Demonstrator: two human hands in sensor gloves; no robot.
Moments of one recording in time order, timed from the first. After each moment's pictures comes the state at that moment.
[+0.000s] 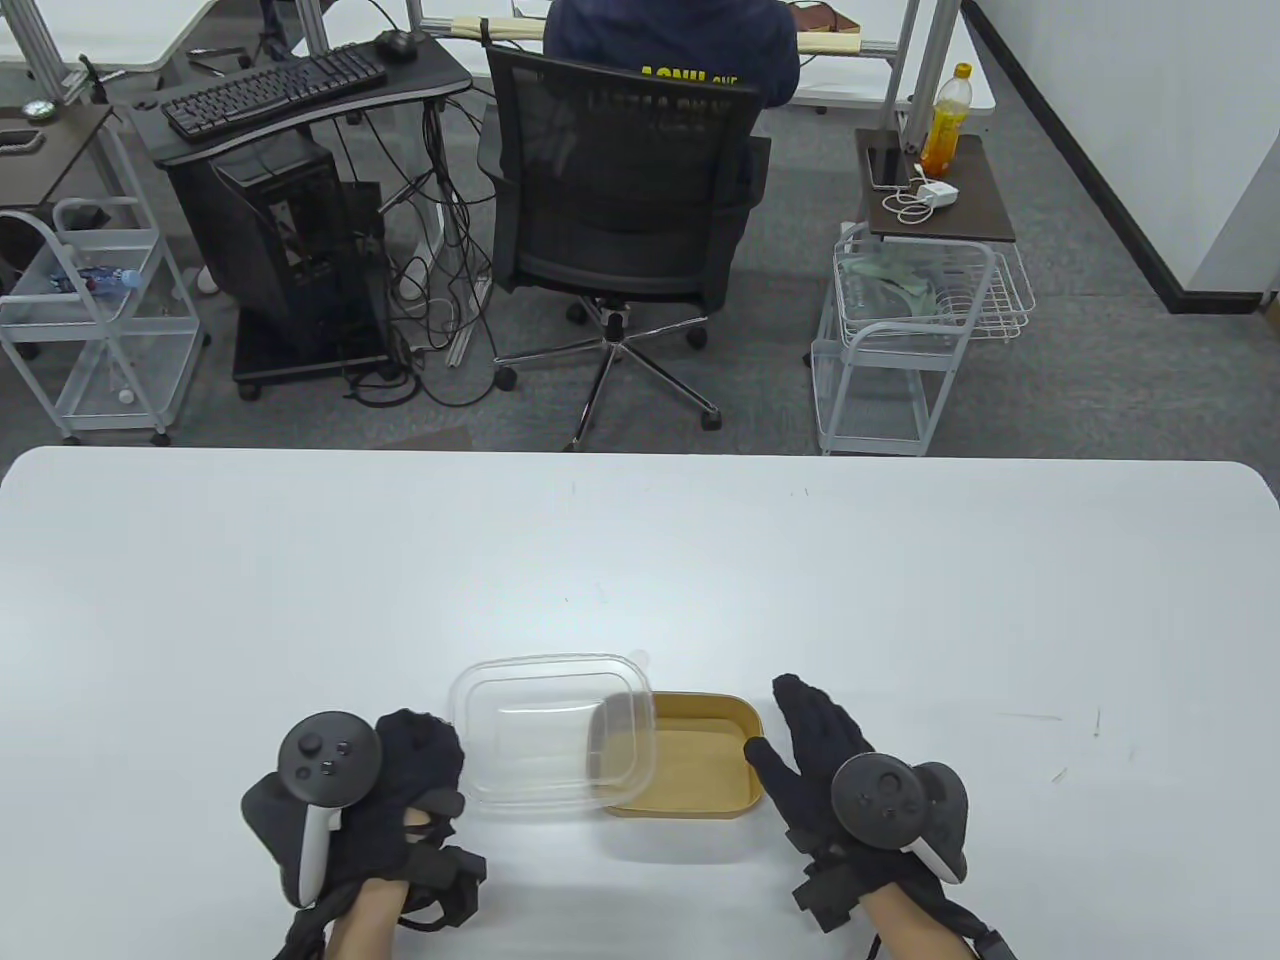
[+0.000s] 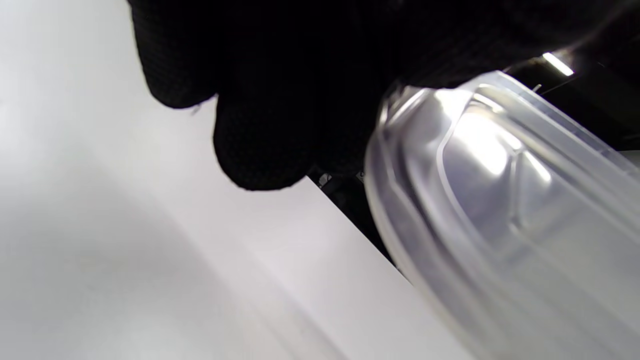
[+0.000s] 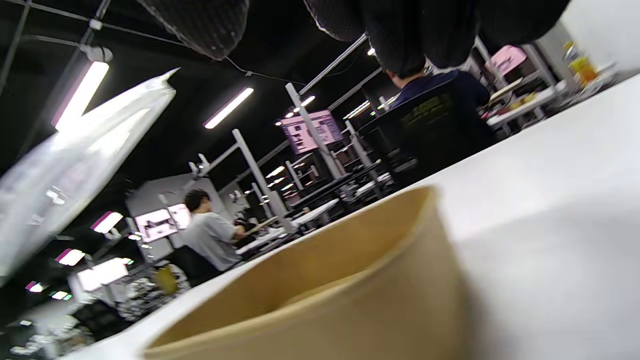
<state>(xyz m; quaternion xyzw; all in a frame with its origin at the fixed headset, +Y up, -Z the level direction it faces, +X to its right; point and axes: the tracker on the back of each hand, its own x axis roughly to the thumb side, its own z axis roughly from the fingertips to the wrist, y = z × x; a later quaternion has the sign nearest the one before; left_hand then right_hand) -0.231 -0.690 -0.291 0.02 0.17 0.35 0.92 0.158 -0.710 -0.303 0.18 -0.09 0.92 0.33</state>
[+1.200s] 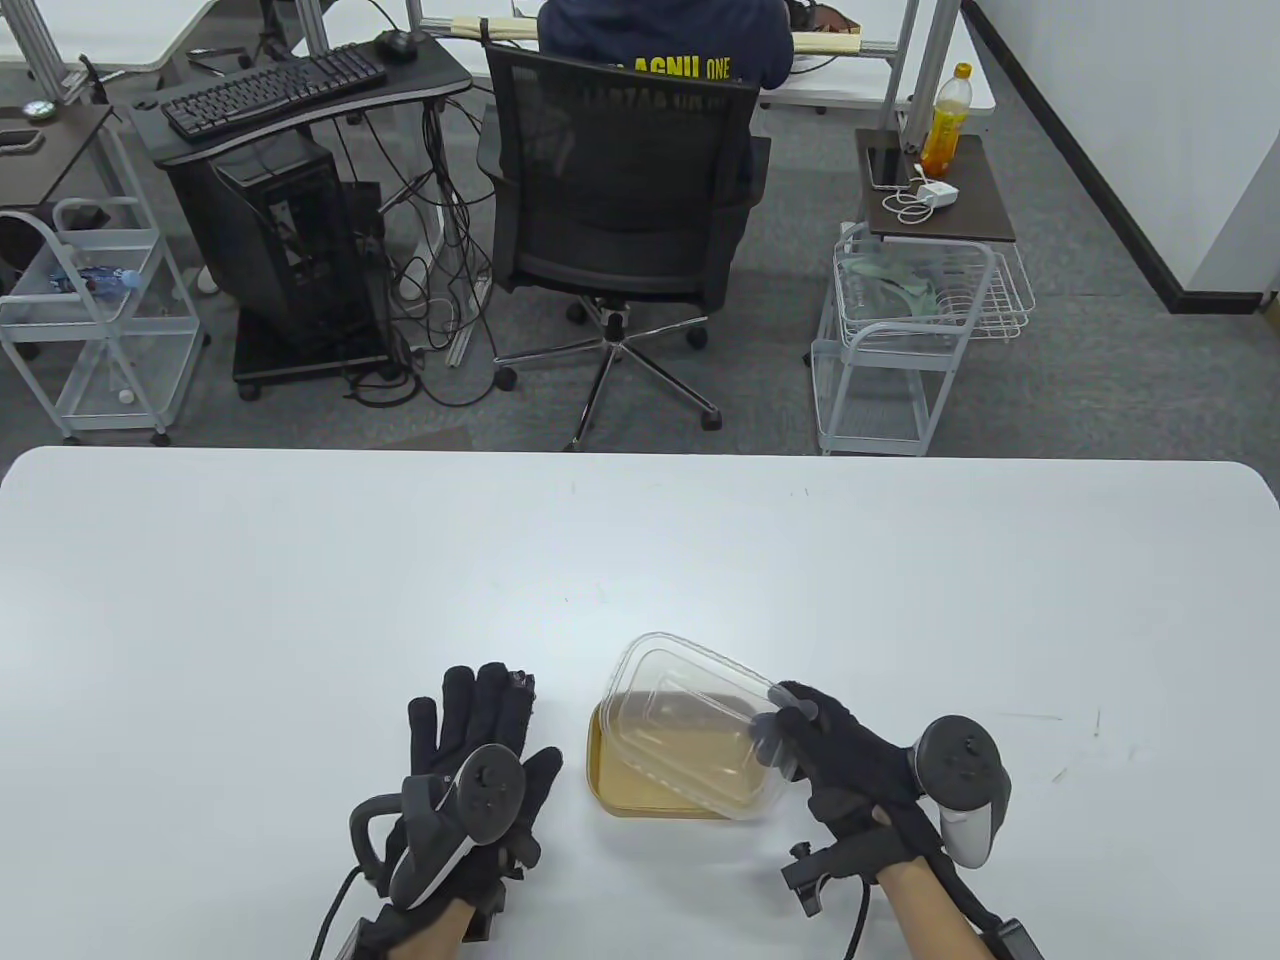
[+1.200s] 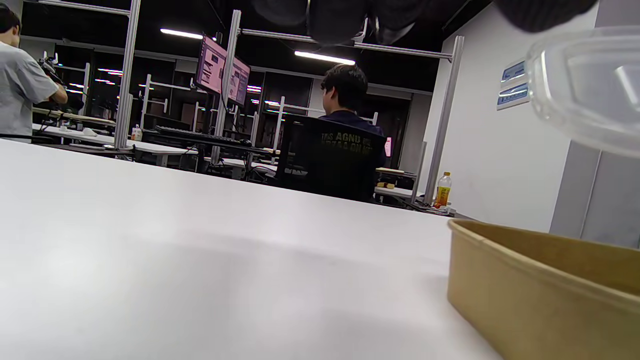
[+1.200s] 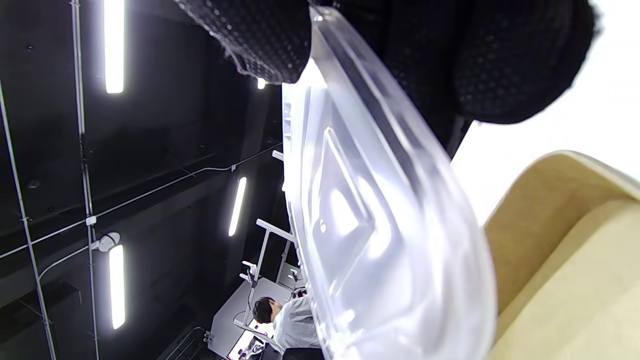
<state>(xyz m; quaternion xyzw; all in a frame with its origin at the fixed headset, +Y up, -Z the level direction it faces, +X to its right) -0.173 -0.711 -0.294 0.09 0.03 0.07 0.99 0.197 -0.710 -0.321 0.12 -0.06 0.80 0.59</state>
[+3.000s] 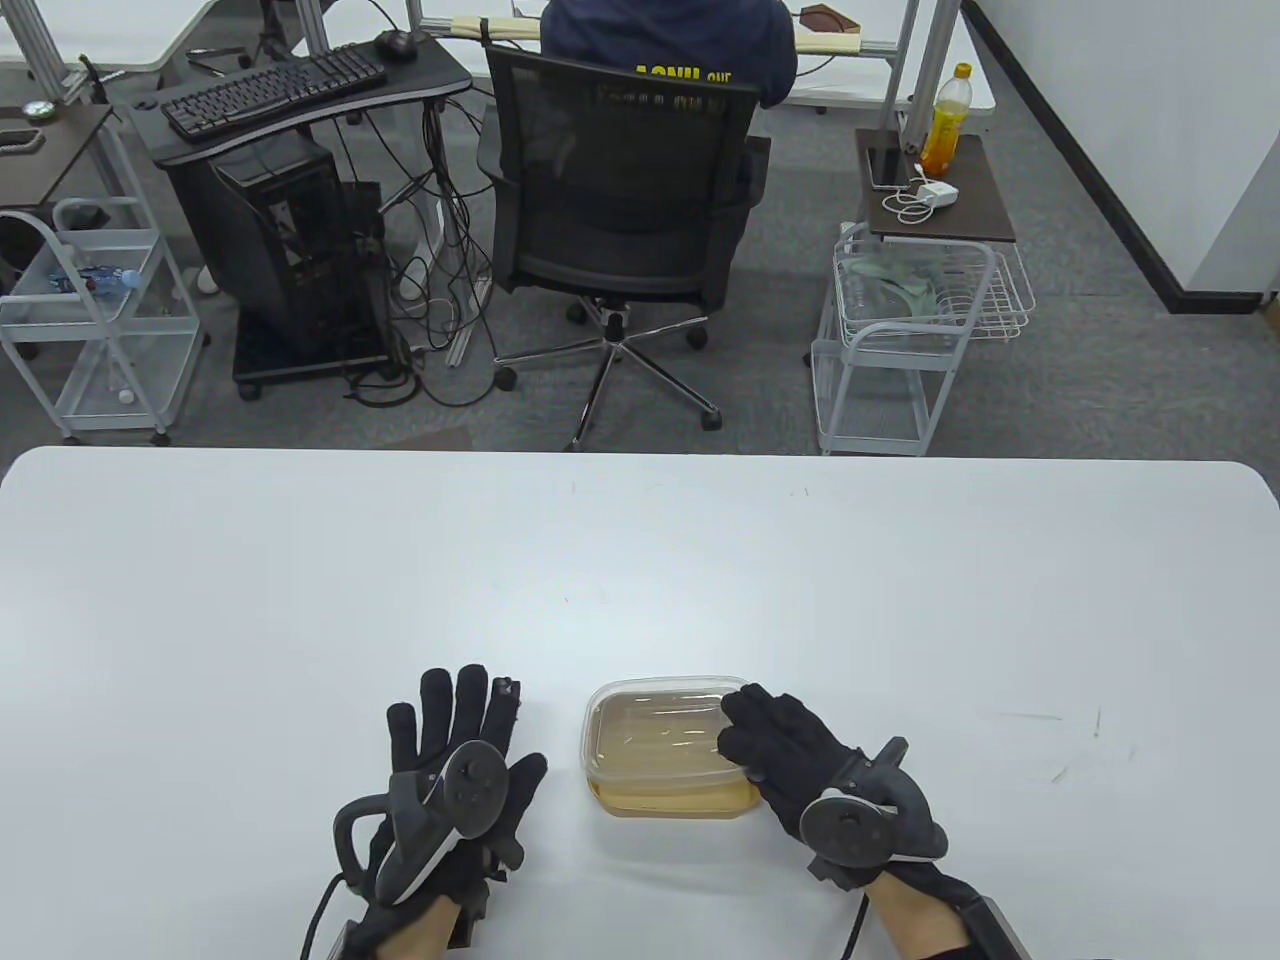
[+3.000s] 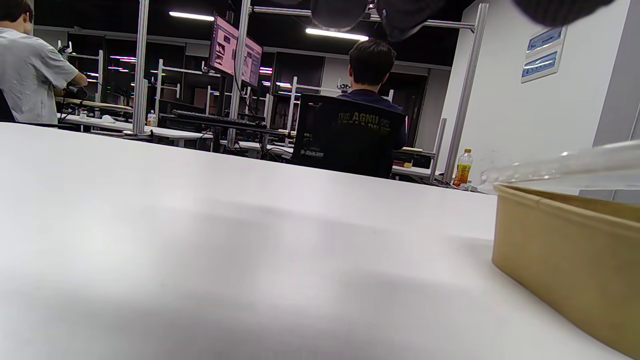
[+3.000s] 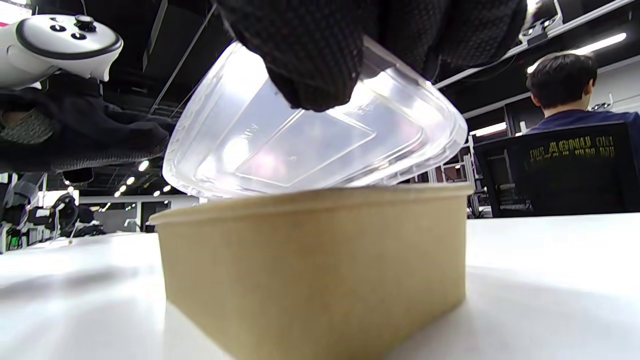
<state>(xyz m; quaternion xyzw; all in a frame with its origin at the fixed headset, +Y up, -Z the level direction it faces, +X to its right) -0.184 -0.716 -0.294 0.05 0.05 0.06 1.00 0.147 -0.727 -0.309 0.37 -0.17 0.90 0.15</state>
